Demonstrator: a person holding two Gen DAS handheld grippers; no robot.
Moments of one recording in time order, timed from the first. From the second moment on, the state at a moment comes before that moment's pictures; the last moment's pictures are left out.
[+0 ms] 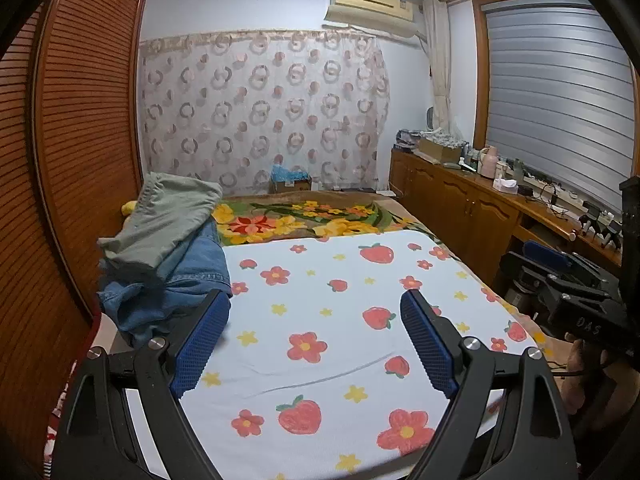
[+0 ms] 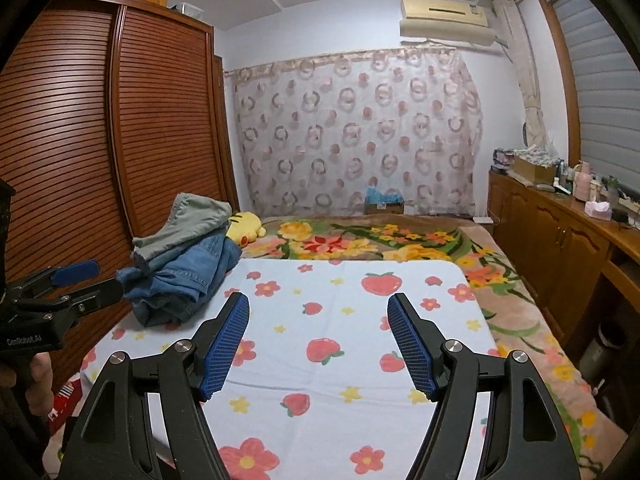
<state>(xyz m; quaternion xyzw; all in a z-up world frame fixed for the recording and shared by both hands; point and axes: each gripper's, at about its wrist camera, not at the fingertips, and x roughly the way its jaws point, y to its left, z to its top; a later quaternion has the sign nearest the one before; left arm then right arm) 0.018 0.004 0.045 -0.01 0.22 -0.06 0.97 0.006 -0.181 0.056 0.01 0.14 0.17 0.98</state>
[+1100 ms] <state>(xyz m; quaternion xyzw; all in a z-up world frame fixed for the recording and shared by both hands) 0.016 0.007 0.045 -0.01 0.22 -0.06 0.97 0.000 -0.189 0.049 0.01 0.13 0.16 0.98</state>
